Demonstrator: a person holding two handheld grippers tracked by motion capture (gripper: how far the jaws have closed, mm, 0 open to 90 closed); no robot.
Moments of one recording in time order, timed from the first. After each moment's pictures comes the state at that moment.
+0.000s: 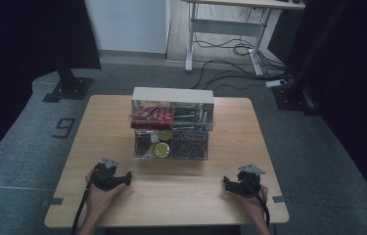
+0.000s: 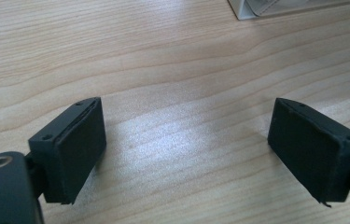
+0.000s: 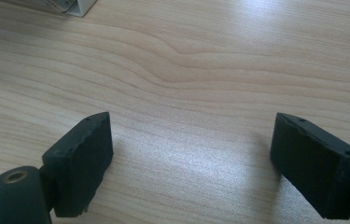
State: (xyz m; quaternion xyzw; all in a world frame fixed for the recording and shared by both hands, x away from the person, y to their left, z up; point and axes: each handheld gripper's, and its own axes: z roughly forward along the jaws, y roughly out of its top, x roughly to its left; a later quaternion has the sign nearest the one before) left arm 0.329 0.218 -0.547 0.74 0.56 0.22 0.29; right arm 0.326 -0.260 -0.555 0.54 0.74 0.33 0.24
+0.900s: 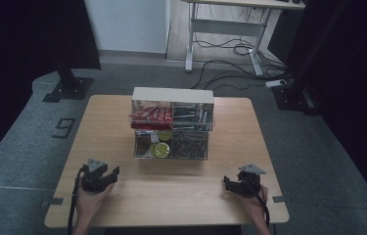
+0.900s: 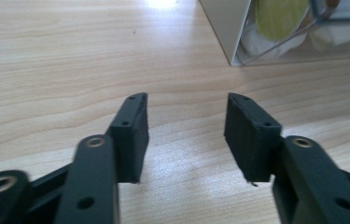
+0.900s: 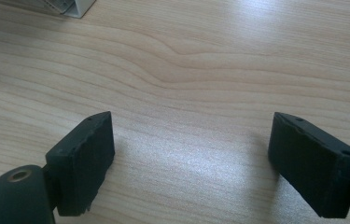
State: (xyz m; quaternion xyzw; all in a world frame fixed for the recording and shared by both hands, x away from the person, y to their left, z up) left arm 0.303 0.242 -0.512 0.69 0.58 0.23 0.36; right arm 0.326 -0.261 -0.555 0.55 0.73 0.33 0.24
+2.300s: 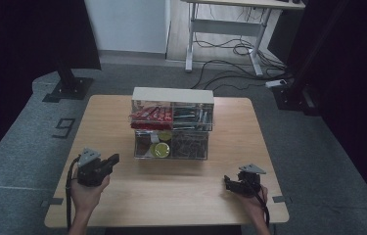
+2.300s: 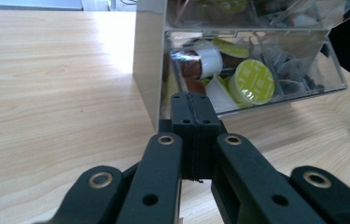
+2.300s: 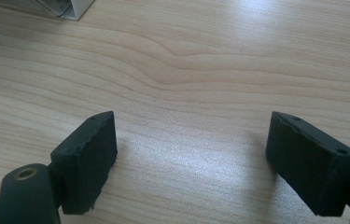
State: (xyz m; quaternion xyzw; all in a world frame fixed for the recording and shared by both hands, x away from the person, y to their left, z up) left arm 0.292 0.228 -0.440 0.70 0.51 0.21 0.46; right arm 0.327 -0.261 -0.555 0.55 0.73 0.33 0.24
